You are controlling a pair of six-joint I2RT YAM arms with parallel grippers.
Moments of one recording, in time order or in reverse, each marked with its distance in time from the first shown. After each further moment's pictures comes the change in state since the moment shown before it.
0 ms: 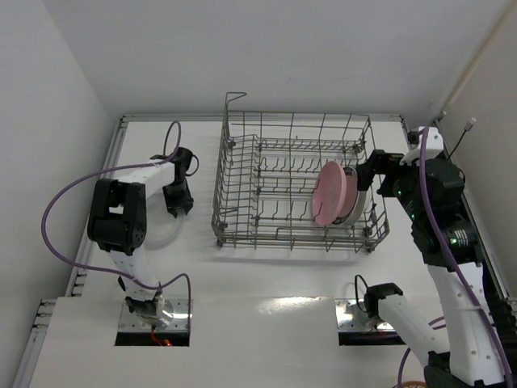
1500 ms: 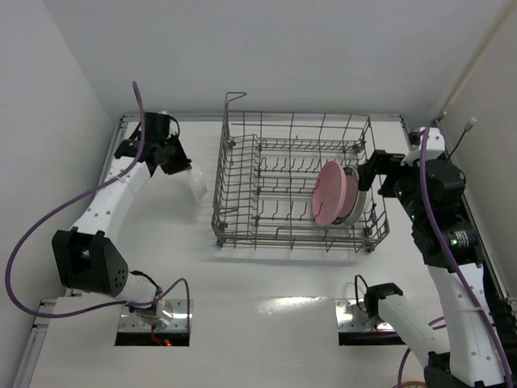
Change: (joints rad) left arm 0.011 -0.360 0.165 0.047 0.238 -0.048; right arm 0.000 -0.003 -0.001 -0.004 0.021 -0.003
